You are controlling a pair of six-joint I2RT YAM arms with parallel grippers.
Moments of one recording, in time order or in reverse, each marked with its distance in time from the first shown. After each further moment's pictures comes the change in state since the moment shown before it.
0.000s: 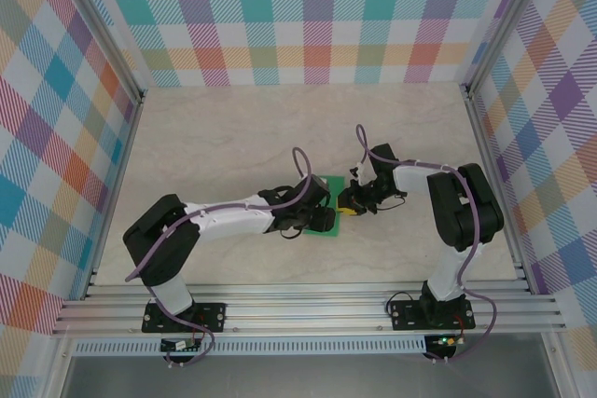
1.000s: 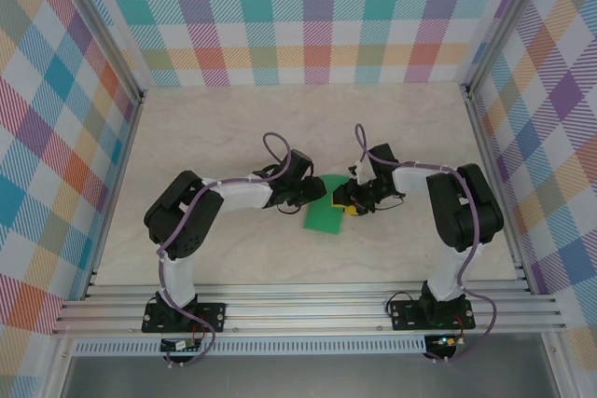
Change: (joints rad) left arm 0.263 0.203 0.056 0.244 0.214 -0.350; right arm 0.006 -0.003 -0.021 0.080 0.003 0.009
